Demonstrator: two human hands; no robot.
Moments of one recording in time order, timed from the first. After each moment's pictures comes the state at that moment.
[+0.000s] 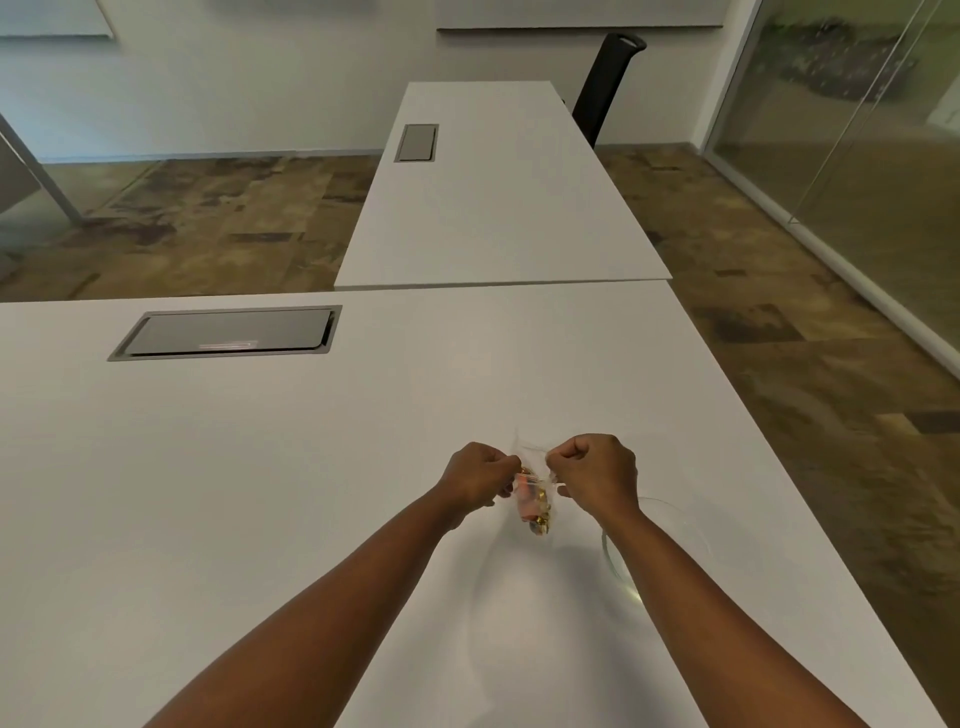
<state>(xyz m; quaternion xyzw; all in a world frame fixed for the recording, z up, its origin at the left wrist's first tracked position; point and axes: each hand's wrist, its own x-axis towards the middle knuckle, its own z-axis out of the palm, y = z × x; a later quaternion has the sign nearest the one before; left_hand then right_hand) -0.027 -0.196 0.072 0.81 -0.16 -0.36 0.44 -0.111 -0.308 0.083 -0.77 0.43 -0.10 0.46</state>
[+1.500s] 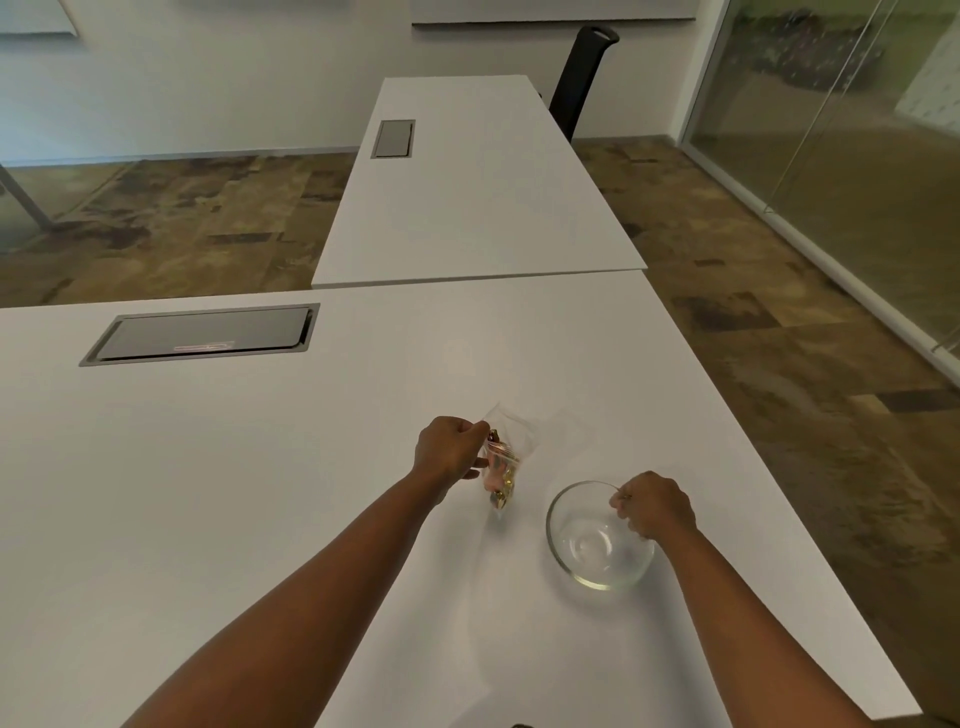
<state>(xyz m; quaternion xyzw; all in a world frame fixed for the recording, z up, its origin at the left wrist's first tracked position) -0.025 -0.206 0.081 0.81 -0.08 -0.29 0.51 -0.175 -0.385 0.016 -0.82 0.48 0.10 0.30</state>
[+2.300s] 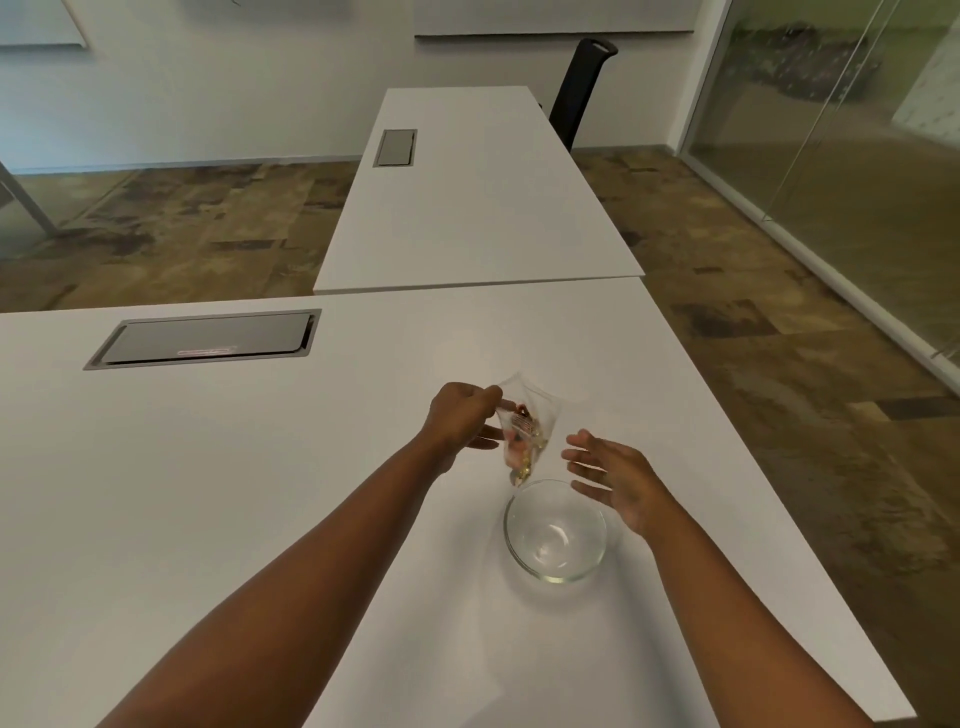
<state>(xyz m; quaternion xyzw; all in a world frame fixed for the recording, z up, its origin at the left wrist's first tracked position) -0.023 -0.220 0.125 0.76 -0.12 -0.33 0.54 -0.152 -0.363 0.061 -0.53 0.40 -0.05 0.74</state>
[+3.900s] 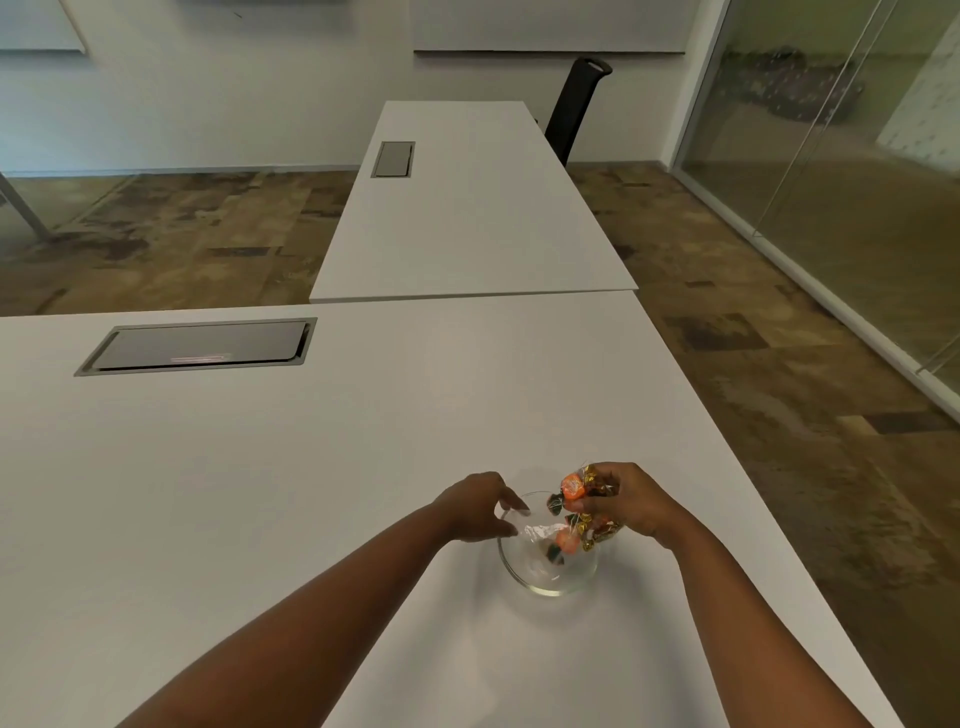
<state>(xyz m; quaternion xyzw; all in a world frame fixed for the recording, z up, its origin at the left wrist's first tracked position) -0.042 -0.210 0.052 0.82 -0.46 -0.32 0.12 -0.172 -0.386 0.052 -0.78 0.28 0.04 0.56</state>
